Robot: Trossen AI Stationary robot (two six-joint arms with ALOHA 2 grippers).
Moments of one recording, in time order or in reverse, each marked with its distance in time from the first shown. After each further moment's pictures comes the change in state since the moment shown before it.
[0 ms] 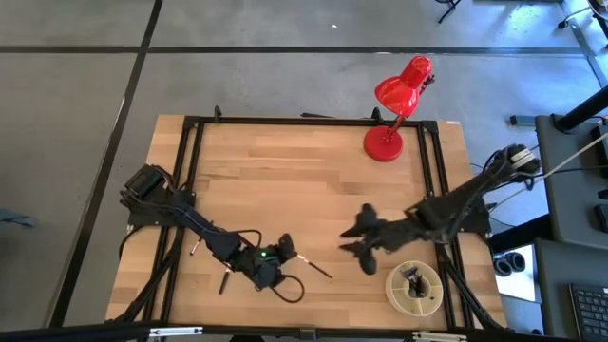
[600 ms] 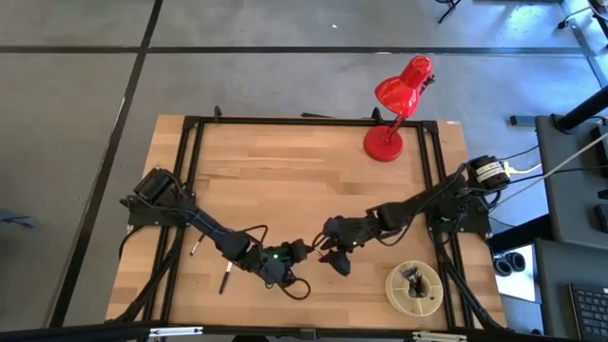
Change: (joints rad) left arm 0.052 0.081 0.073 0.257 -0.112 0.497; right arm -0.200 0.370 0.000 0.299 -0.463 0.014
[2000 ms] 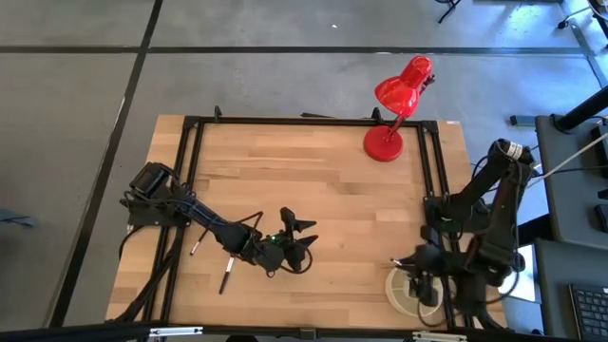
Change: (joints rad) left arm 0.056 -0.060 0.000 0.092 -0.155 -0.805; right arm 0.800 -0.355 0.194 -1.075 0.821 0.569
